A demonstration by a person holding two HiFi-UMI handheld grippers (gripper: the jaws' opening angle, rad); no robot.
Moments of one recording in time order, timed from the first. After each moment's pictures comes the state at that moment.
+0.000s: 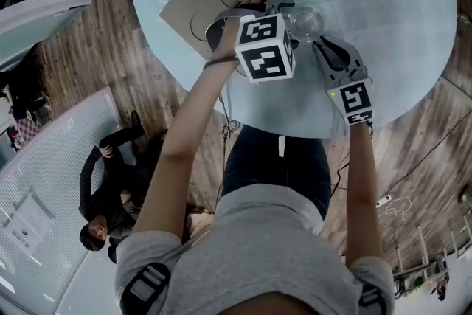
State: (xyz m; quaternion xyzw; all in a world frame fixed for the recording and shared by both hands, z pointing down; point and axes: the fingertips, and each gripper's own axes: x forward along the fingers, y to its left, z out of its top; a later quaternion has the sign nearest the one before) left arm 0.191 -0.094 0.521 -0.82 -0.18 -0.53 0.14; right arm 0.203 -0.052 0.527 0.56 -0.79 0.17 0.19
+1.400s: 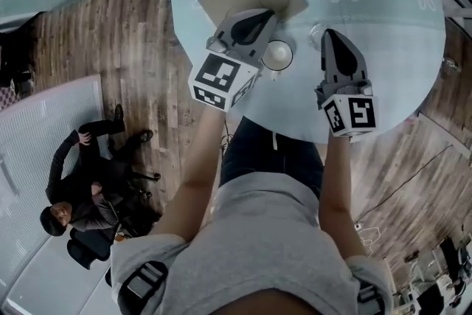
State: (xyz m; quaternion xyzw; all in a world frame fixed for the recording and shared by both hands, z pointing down) left arm 0.088 -0.157 0.355 -0.96 0.21 -0.15 -0.07; right arm 0.176 -0.097 0.359 0.66 -0.74 0.10 -0.01
